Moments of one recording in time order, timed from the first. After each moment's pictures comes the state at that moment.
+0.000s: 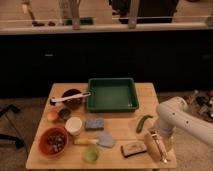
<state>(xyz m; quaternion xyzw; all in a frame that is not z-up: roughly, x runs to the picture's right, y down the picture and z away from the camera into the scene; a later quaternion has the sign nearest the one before) 0.292 0.279 0.773 -0.38 -0.09 -0.22 0.89</state>
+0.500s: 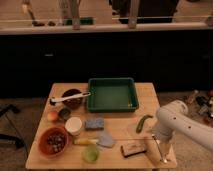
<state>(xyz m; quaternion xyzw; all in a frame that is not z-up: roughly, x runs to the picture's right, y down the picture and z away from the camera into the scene) 0.270 0.294 0.755 -0.38 -0.09 -0.17 0.91</state>
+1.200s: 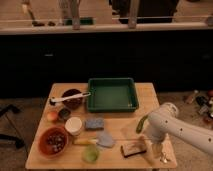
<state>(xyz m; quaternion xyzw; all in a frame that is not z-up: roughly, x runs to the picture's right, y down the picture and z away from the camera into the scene) 0.234 0.299 0.765 -0.38 -0.06 -0.12 0.92</state>
